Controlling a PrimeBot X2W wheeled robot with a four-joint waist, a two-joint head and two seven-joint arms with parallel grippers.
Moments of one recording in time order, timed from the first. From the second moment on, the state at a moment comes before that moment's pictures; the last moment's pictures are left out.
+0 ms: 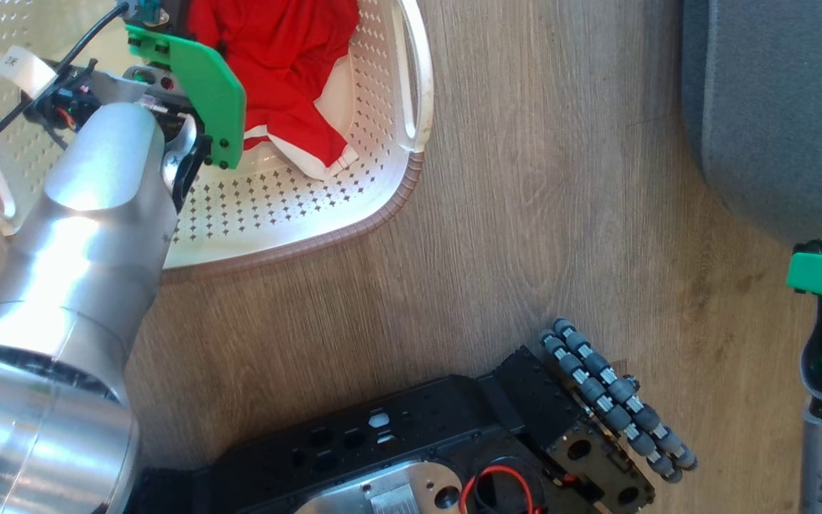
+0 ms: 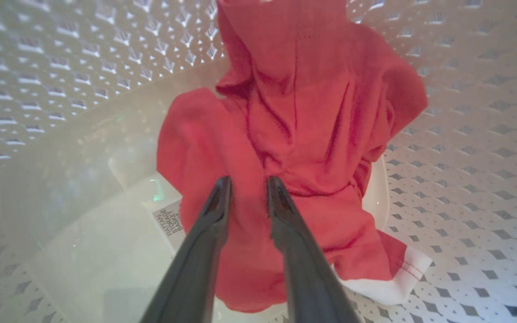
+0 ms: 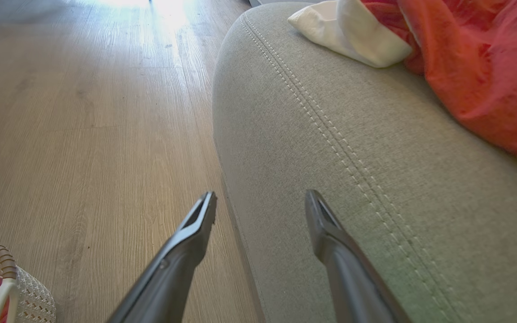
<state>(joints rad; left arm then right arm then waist) -1.17 0.09 -0.64 1.24 -0.44 -0.10 0.01 -0.25 -0.04 -0.19 -0.23 0.28 0.12 -0.26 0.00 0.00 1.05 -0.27</state>
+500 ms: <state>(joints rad) -1.17 0.08 -0.66 1.25 -0.46 -0.11 -0.04 -0.25 -0.04 -0.19 -0.24 0.28 0.12 -0.26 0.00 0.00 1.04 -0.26</state>
